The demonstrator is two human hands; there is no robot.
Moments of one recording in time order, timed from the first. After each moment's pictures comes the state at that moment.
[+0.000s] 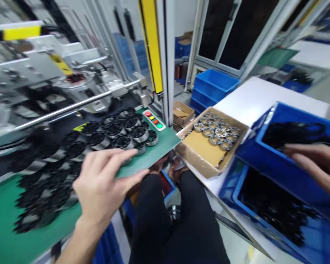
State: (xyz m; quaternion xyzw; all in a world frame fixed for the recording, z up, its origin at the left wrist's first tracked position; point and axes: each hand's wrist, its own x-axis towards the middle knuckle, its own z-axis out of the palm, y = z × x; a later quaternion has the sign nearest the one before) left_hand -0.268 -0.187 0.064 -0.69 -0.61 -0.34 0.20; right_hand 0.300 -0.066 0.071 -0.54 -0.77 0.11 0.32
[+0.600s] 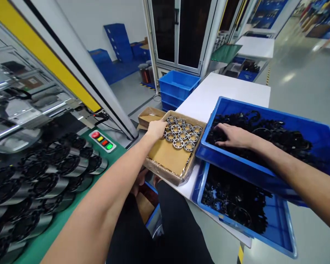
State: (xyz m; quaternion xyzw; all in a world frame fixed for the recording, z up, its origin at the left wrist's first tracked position) left_hand -0.035 0.153 0.010 -0.78 -0.61 0.09 -0.09; right_hand 0.345 0.080 0.013 -0.58 -0.80 0.14 -0.01
